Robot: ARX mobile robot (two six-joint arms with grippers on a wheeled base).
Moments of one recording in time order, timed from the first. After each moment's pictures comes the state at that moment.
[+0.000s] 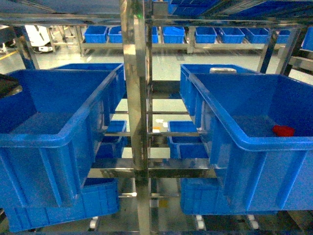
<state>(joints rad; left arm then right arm) 0.18 1.46 0.65 0.45 0.31 0.06 -0.20 1.37 0.48 0.69 -0.35 -0.07</state>
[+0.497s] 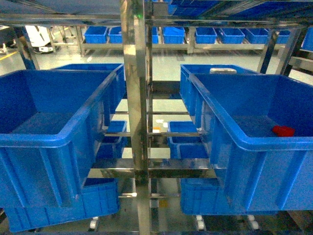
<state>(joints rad) 0.03 0.95 0.53 0.36 0.28 -0.05 -0.20 1.38 0.47 0.76 -0.32 -0.06</state>
